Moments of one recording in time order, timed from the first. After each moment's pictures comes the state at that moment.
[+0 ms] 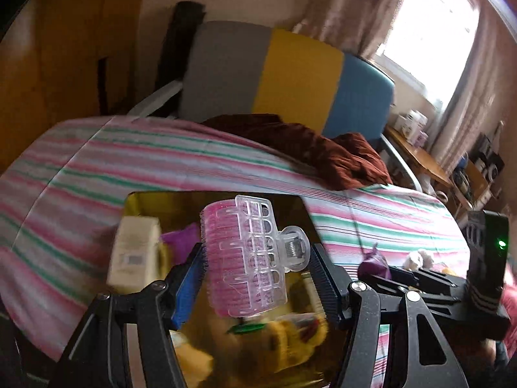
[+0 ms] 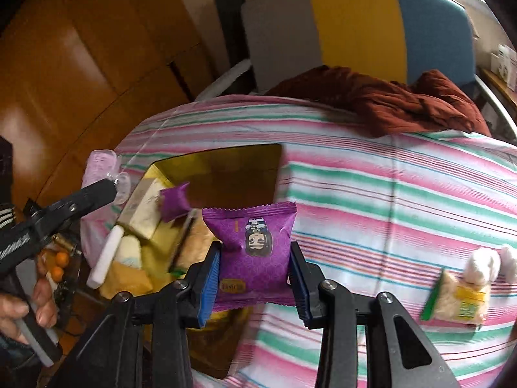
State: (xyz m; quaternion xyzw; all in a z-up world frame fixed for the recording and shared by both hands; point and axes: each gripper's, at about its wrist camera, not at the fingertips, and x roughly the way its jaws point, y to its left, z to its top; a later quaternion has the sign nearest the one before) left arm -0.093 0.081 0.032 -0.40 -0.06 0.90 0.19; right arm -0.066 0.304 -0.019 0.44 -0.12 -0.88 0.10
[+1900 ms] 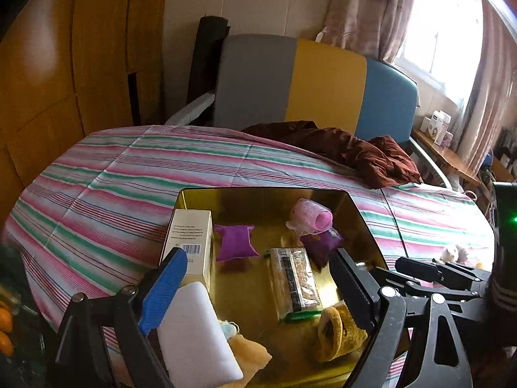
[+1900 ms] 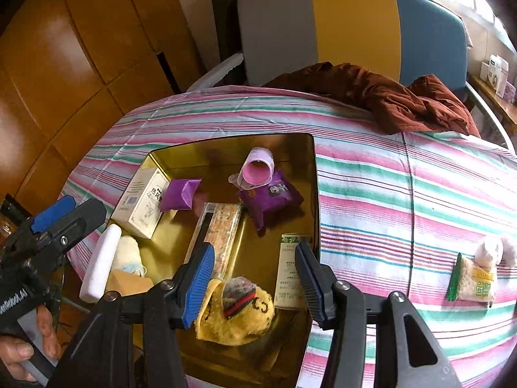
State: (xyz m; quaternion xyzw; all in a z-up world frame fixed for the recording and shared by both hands) left arm -0.068 0.056 0.016 -0.36 -0.01 0.92 0.13; right arm -0.070 0.254 -0.027 0.45 -0.10 -0.89 0.04
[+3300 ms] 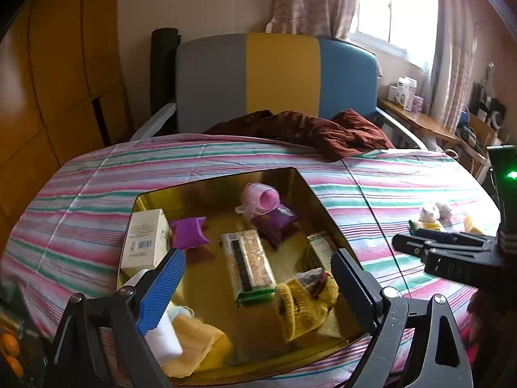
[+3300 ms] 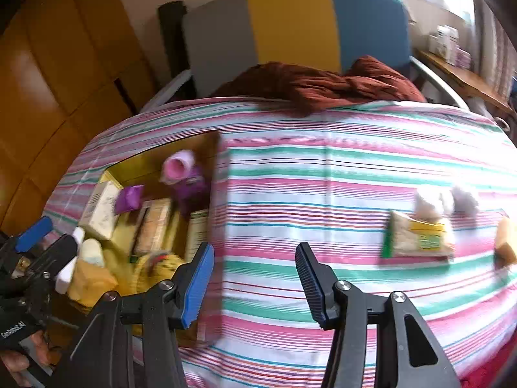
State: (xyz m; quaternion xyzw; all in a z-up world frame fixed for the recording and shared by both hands) left arm -0.031 0.116 0.014 -0.35 0.06 0.91 0.20; right arm -0.009 0.340 -0.029 0.44 -0.14 -0.89 -0.07
